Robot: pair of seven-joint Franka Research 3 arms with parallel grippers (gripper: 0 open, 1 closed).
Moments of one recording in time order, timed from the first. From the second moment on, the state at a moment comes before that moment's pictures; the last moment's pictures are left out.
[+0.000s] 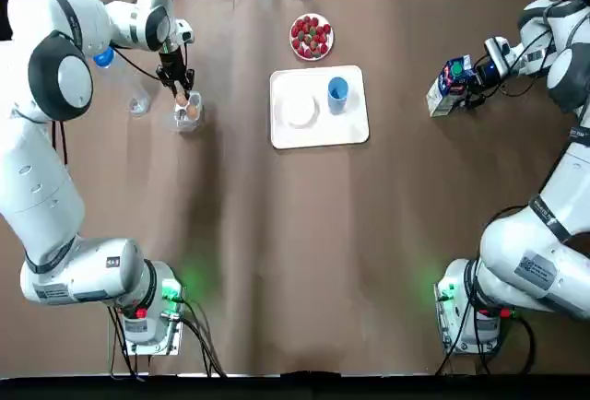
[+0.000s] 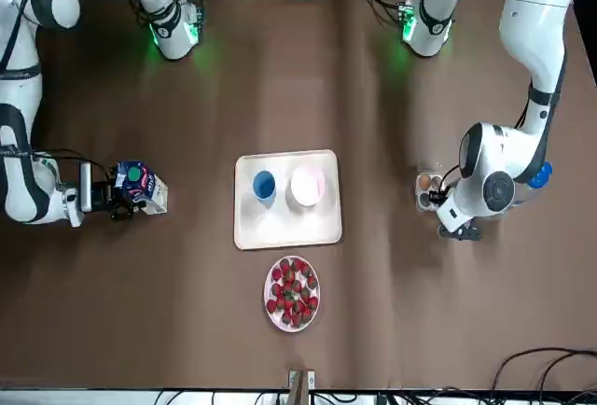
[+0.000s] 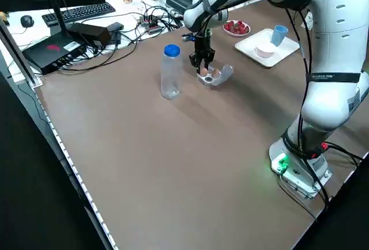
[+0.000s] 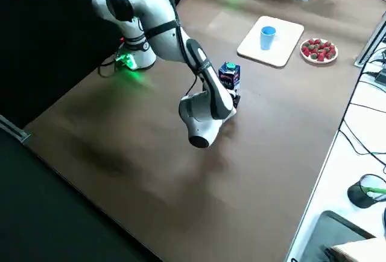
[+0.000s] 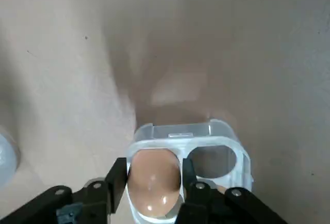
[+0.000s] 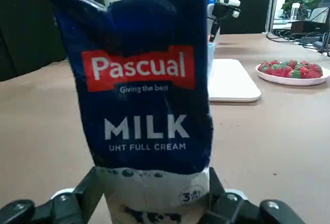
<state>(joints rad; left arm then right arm) 0.06 0.50 -0.16 -1.93 0.14 2.18 -0.08 -0.43 0.88 -0.03 -1.59 0.88 1.41 -2.60</state>
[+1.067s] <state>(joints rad) 0.06 0.50 -0.16 -1.88 0.14 2.18 -0.08 -0.40 0.87 -0.03 -1.57 0.88 1.38 -2.56</state>
